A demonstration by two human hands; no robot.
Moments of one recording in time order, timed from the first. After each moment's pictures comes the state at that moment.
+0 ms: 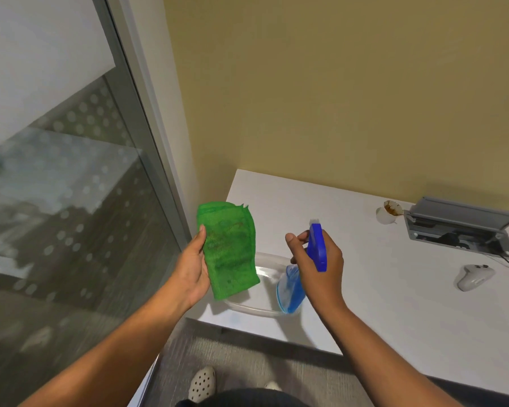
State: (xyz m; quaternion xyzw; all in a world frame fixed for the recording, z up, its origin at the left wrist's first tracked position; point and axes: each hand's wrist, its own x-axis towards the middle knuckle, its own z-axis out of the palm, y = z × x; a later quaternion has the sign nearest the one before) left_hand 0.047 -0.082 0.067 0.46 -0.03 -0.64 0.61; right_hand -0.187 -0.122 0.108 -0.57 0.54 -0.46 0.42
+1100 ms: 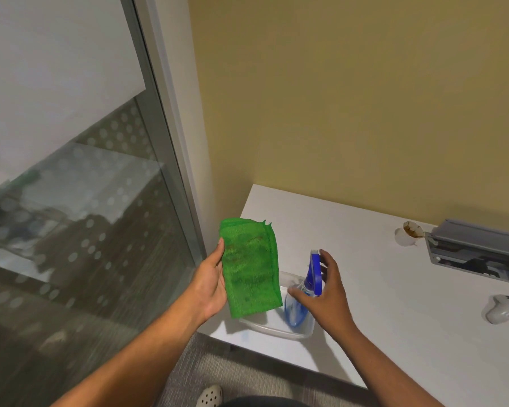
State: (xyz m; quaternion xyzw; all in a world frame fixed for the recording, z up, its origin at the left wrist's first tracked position) left_hand 0.038 -0.078 0.089 0.44 -0.03 -0.67 0.59; right_hand -0.214 -0.144 0.042 -0.65 0.54 -0.28 0.46
